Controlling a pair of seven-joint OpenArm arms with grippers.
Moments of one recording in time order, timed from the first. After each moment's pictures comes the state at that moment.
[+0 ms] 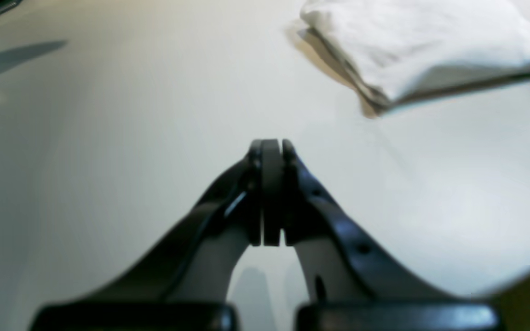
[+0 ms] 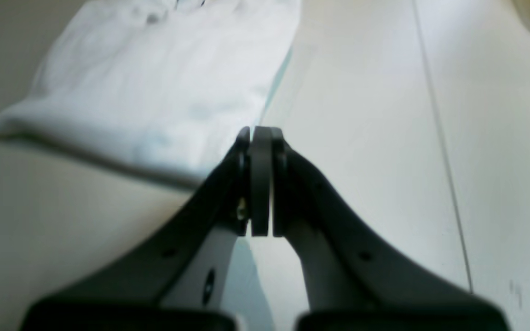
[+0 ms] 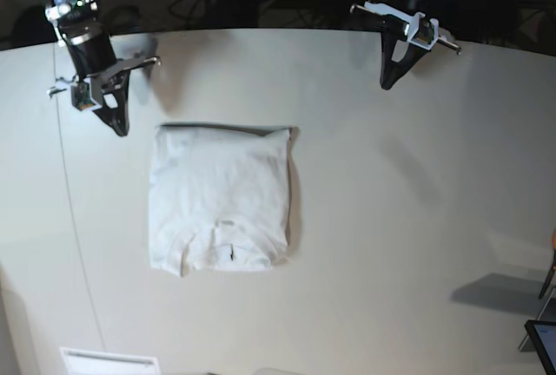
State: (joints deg) left arm 43.8 -7.4 -16.1 96.8 5.0 -25.2 -29.1; right arm -34.0 7.4 11.0 105.2 5.4 19.7 0.4
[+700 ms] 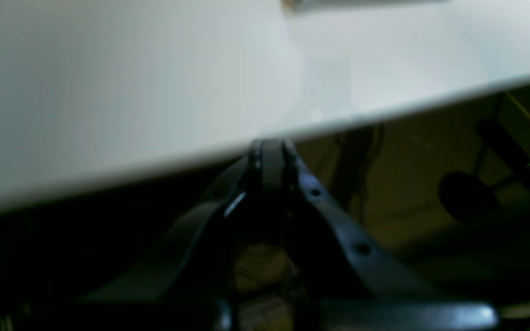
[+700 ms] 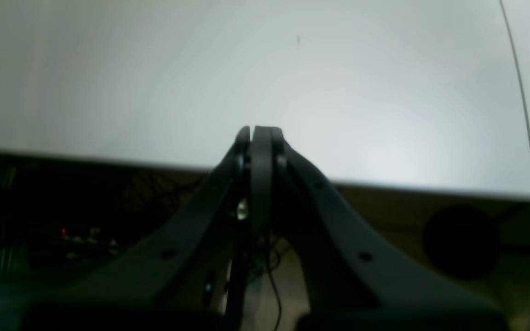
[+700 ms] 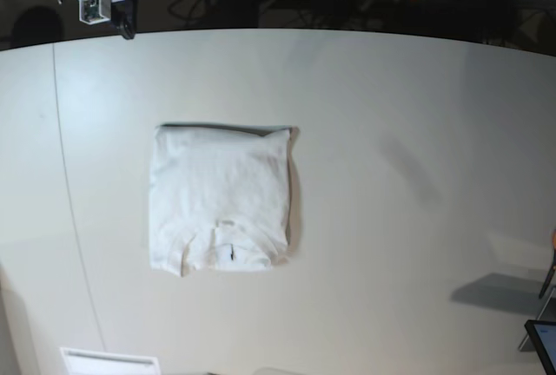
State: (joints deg) left arm 58.0 -8.2 -10.2 90.4 5.0 -24.8 -37.0; right arm -55.6 1.4 12.2 108.9 5.4 19.1 0.5
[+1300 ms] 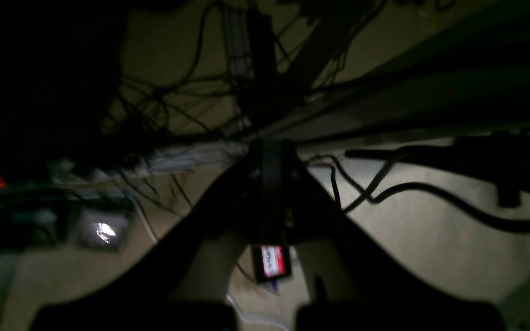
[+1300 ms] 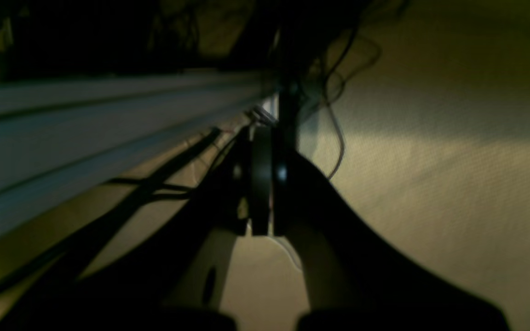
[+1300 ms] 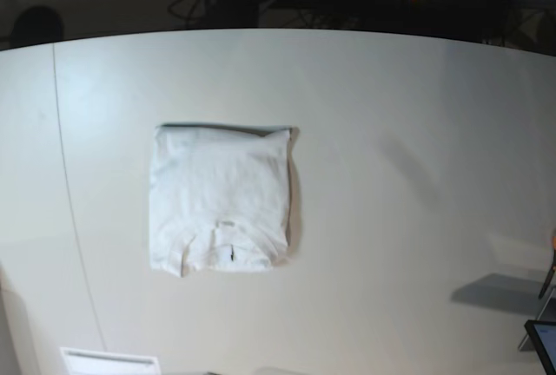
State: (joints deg) left arm 34.3 -6.0 -1.7 33.5 3.7 -24.6 -37.0; right arm -29.6 2.0 5.6 46.6 6.2 19.1 -5.0
